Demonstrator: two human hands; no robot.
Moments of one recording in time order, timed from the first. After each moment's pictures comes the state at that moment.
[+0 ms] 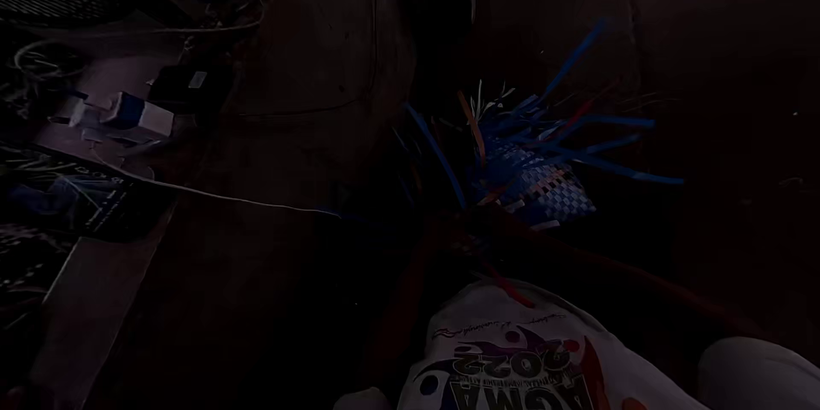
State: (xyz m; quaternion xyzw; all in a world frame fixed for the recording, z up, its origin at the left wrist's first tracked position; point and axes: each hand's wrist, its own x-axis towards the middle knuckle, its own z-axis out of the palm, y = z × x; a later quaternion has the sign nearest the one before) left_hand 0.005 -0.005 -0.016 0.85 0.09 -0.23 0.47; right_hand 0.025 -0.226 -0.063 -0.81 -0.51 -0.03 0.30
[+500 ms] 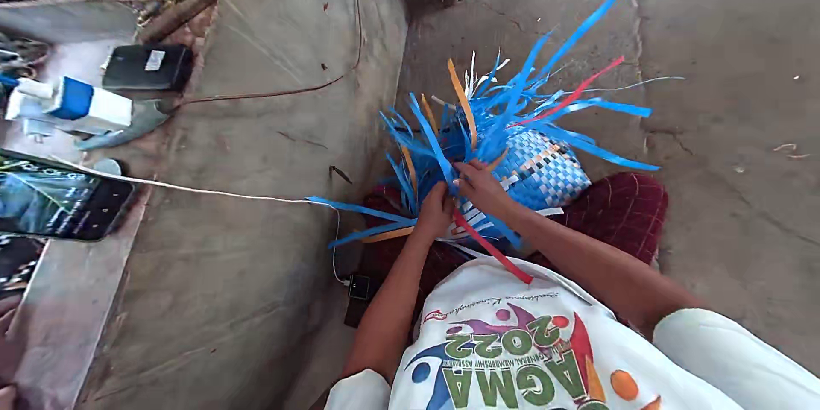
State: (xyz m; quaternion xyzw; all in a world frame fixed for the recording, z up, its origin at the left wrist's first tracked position) left_hand 0.008 -0.016 -0.018 0.88 0.00 -0.19 0.44; right_hand 0.055 -0.180 -0.010 -0.83 -0.12 0.22 0.50
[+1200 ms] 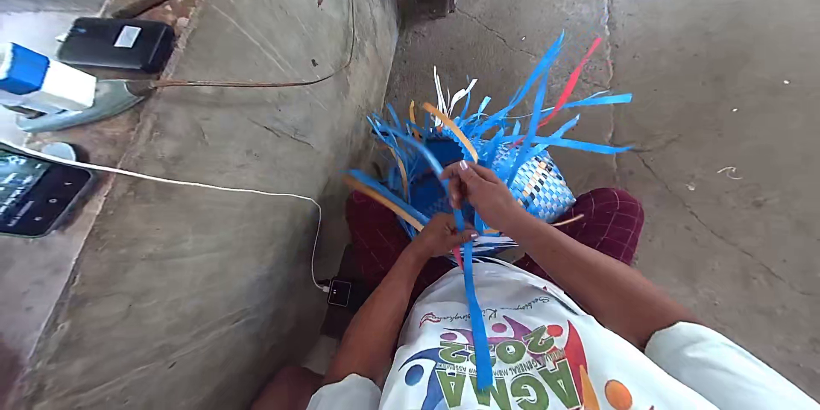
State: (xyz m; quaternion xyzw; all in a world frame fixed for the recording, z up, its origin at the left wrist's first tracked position) left_hand -0.017 -0.026 -0.028 0.75 -0.16 -0.25 0.59; right_hand 0.042 -0.188 0.062 -0.62 -0.06 0.26 0.74
